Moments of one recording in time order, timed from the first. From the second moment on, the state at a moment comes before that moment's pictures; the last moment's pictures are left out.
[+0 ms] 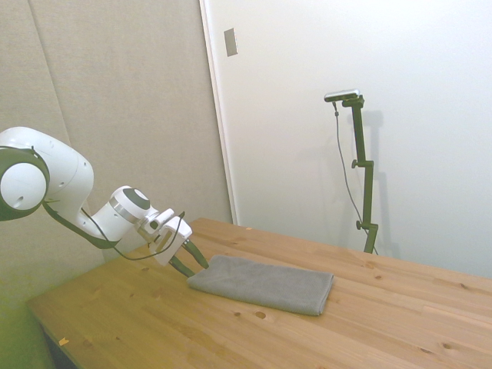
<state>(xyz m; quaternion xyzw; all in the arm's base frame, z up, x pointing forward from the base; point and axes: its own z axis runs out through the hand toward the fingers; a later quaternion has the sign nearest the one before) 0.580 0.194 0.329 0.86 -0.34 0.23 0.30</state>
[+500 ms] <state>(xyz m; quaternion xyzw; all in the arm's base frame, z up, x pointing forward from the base) 0.586 0.175 0.328 0.86 -0.34 0.23 0.30</state>
